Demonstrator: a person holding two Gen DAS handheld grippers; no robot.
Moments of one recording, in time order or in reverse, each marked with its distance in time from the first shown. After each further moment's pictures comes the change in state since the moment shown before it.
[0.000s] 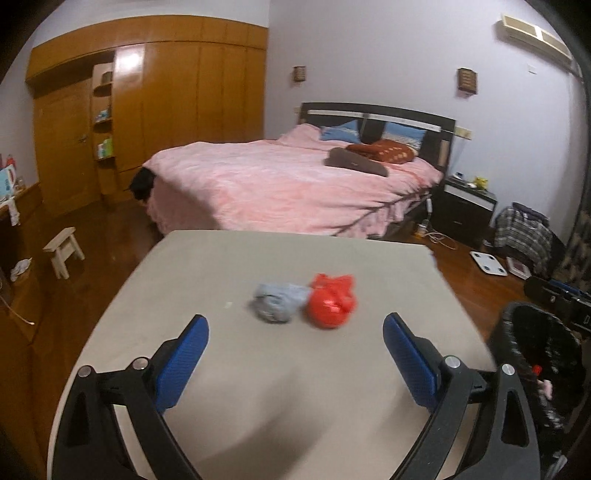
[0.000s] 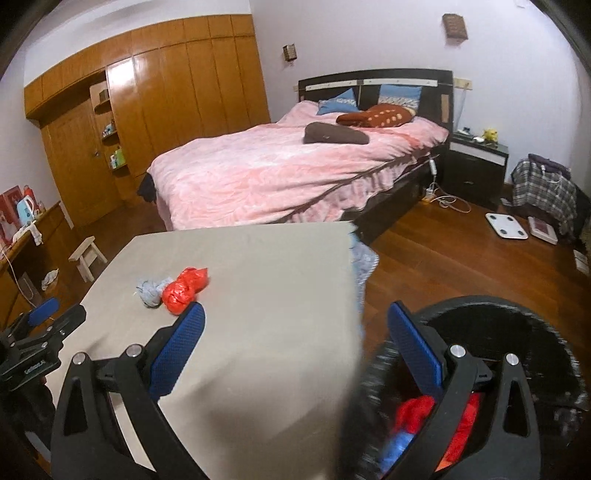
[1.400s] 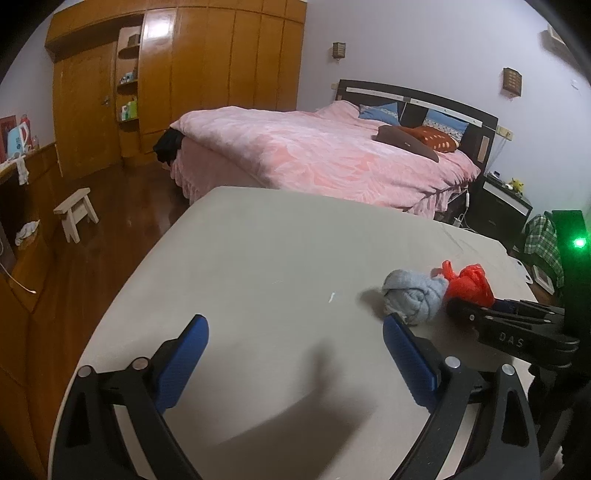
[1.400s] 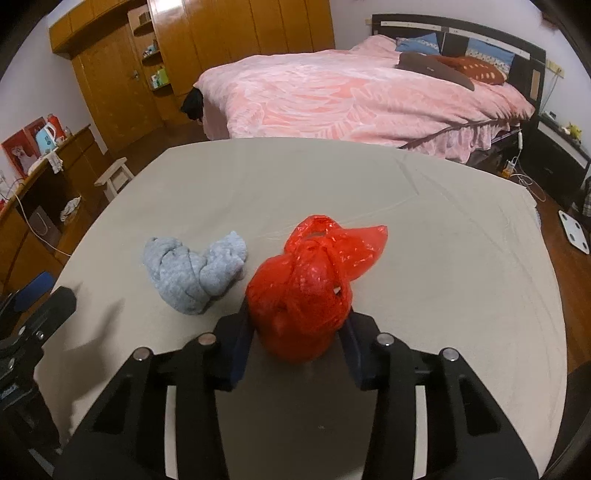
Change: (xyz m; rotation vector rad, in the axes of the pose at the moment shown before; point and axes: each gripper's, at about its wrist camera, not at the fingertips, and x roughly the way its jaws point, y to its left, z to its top) left arm 0.083 0.104 -0.020 -0.090 0.098 0.052; right arm 0.188 0.143 -0.015 -0.158 0.275 0.162
